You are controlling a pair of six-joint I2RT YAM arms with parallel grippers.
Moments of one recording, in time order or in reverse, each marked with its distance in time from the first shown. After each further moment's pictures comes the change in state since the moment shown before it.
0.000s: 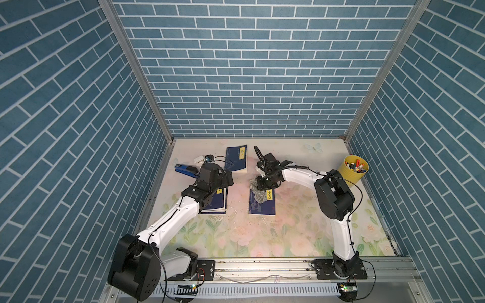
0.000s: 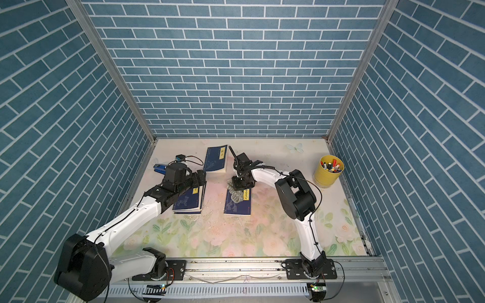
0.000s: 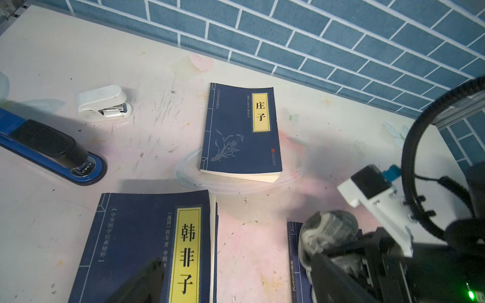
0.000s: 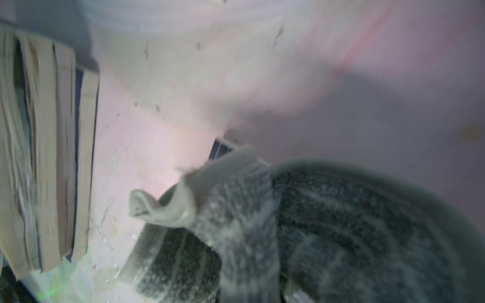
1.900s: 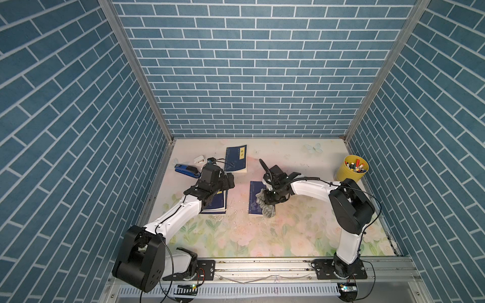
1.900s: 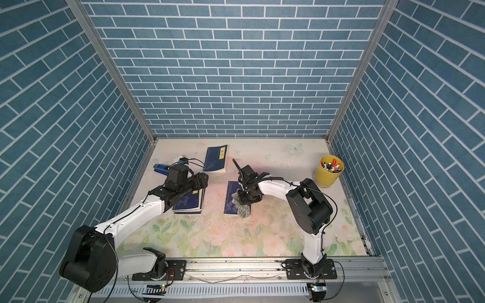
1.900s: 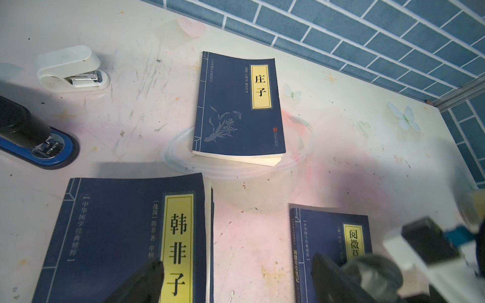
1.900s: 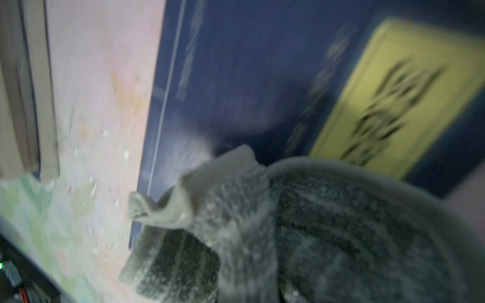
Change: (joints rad) left arm 0.018 0.055 -0.043 0.048 0.088 -0.004; right arm 0.010 -0.221 -0.309 0.018 0.043 0.065
